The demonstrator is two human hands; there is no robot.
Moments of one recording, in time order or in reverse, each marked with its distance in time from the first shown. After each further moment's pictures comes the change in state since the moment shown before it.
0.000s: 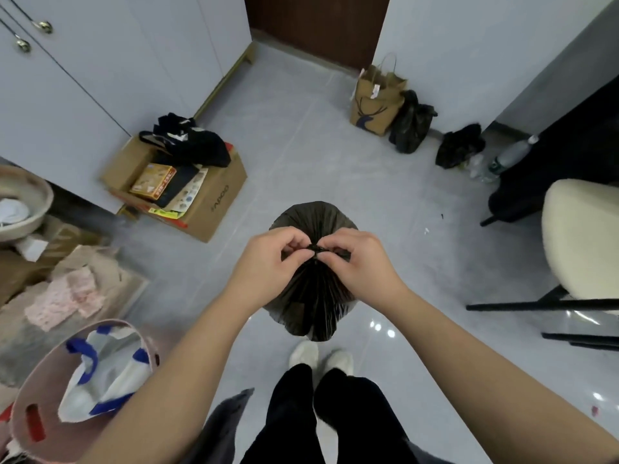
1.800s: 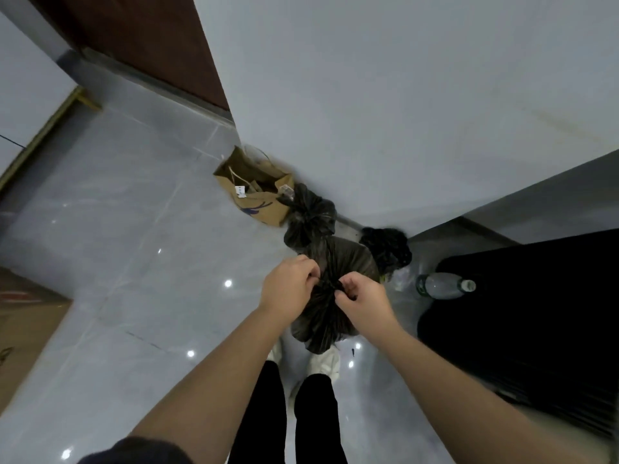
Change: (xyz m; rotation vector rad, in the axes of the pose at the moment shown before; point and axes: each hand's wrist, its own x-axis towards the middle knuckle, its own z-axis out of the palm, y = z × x) left_hand 0.780 0.100 0.430 0.262 -0.179 -0.082; right_hand 0.449 0.598 -0.390 -0.017 -0.100 0.650
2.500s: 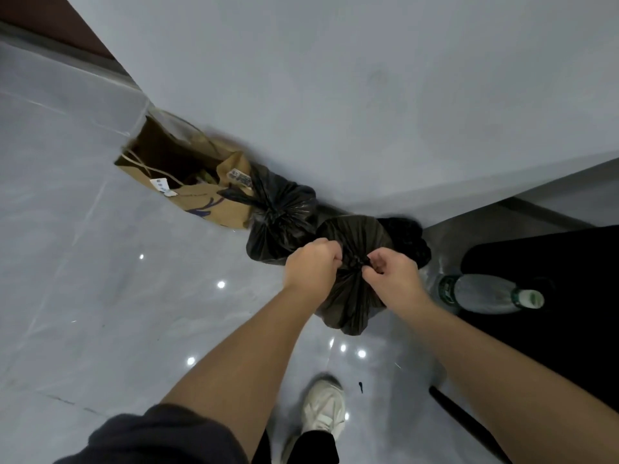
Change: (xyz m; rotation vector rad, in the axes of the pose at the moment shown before) left_hand 0.186 -0.040 0.190 0.080 -0.109 0.015; right_hand 0.202 0.178 0.022 -0.038 0.137 0.141
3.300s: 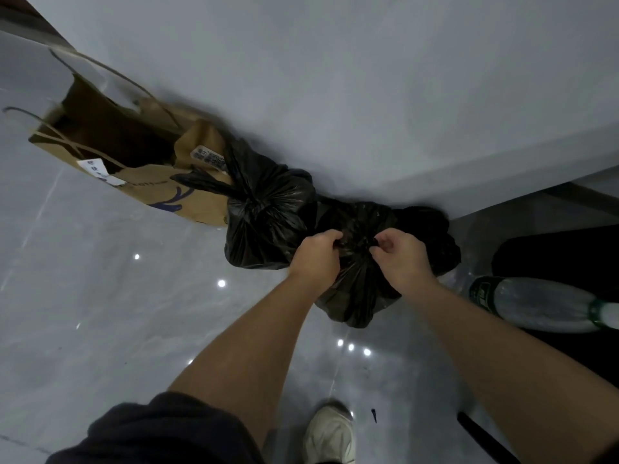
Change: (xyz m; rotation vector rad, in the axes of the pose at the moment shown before) left_hand 0.081 -0.054 0.096 -0.211 -0.086 -0.099; right_hand 0.104 0.069 0.060 -0.016 0.072 0.027
